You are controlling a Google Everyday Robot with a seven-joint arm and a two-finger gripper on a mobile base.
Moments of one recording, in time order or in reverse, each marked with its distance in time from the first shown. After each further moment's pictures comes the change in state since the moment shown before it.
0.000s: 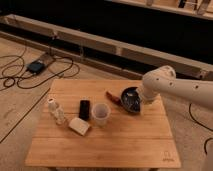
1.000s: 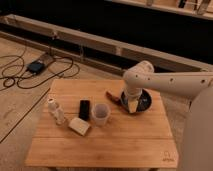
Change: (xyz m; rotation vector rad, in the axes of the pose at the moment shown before) arm -0.075 -0.026 0.023 -0.053 0.031 -0.150
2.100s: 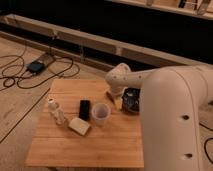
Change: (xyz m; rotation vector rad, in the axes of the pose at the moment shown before) arm -0.040 -0.056 0.082 -0.032 0.040 0.001
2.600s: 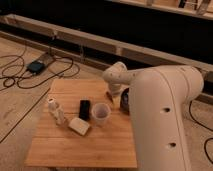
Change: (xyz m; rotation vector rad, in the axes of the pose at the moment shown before) arm 0.004 -0.014 0.018 -0.043 0.019 0.050
